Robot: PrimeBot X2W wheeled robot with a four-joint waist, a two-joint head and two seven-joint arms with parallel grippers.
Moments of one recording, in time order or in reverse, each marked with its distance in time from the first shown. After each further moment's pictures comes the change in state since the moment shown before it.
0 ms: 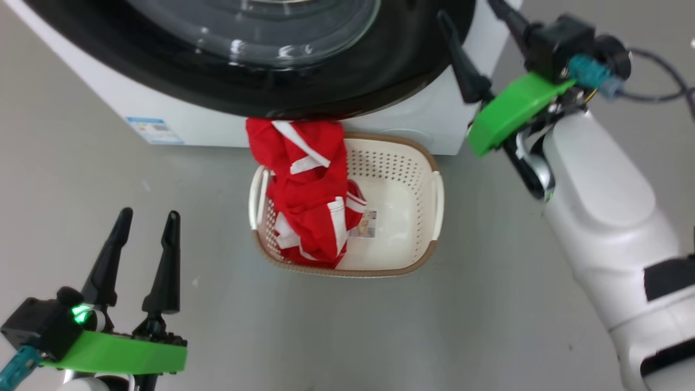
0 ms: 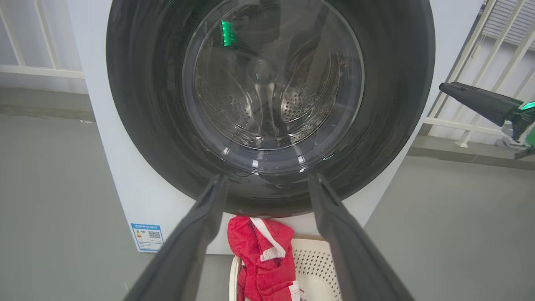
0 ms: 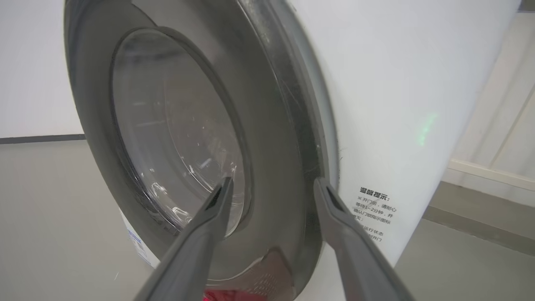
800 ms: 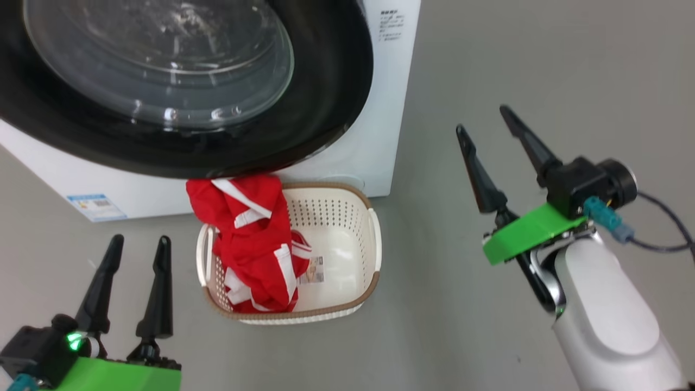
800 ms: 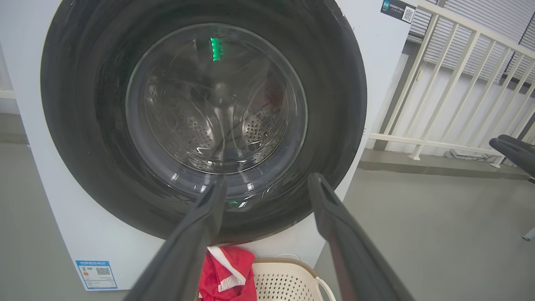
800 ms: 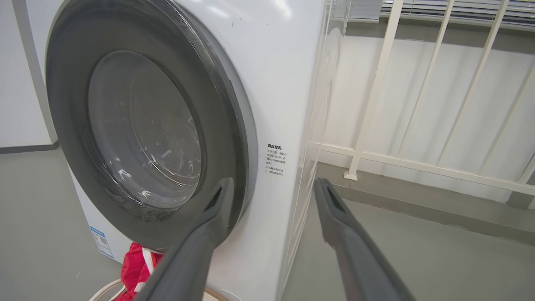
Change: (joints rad) left arm 0.083 -0.020 0.047 -0.026 0.018 0.000 0.000; right arm 0.460 0.009 -0.156 -0.381 -0.118 0.000 0.000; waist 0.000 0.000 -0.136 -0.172
